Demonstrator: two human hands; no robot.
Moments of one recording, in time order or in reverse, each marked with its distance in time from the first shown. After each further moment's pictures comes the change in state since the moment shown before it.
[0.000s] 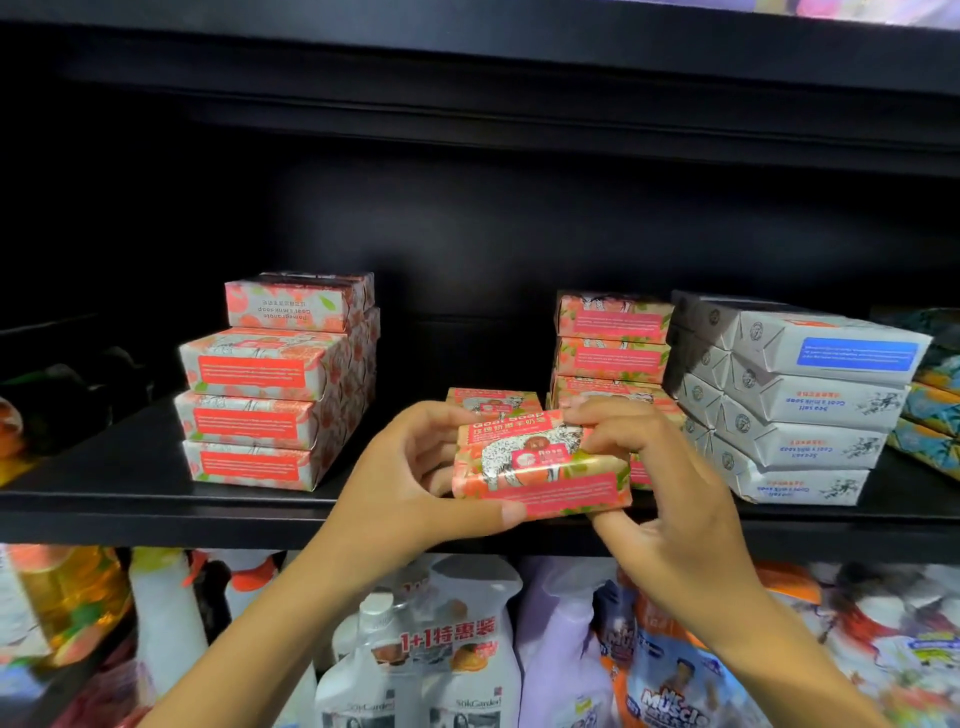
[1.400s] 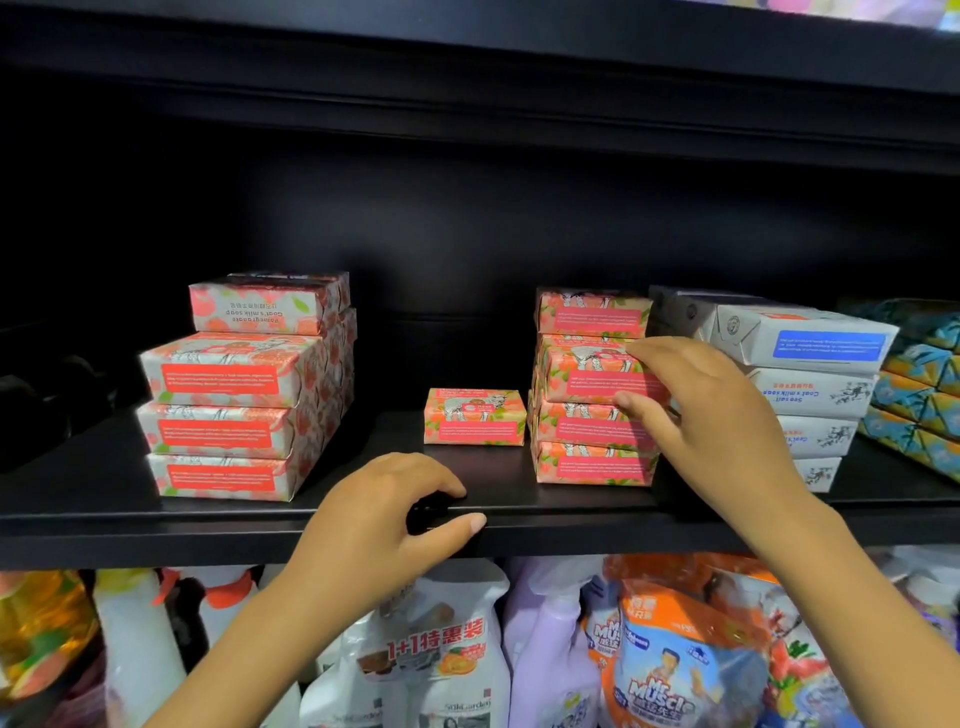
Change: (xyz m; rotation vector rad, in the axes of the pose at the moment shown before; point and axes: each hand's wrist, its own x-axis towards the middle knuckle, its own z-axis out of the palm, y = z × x) left_hand 0.000 -0.027 -0.015 0.967 -0.037 0.159; right_hand 0.033 0.047 -0.039 -0.637 -0.169 0.283
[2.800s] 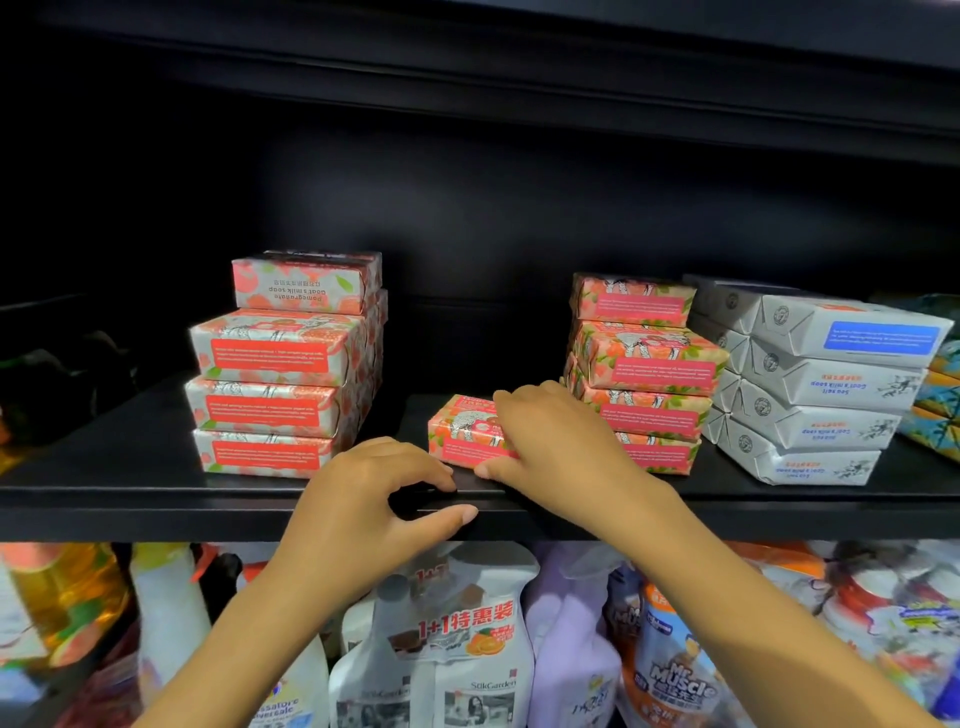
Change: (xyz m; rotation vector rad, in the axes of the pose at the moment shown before) left_hand -0.017 -0.020 -0.024 -0.078 0.093 0.000; right_hand 0.015 -0.112 0.052 -0.081 -0.390 -0.222
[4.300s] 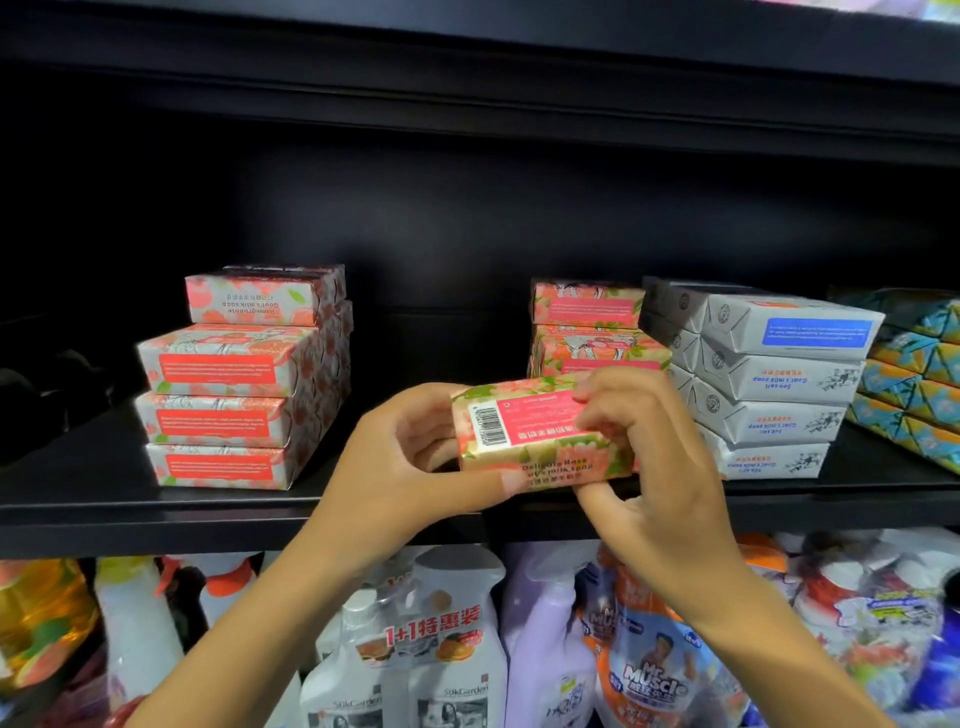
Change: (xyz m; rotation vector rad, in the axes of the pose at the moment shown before) left_hand 0.028 0.059 0.015 -0.847 -0.064 -0.075; right_hand -0.079 0.043 -0.015 0.482 0.712 -0.118
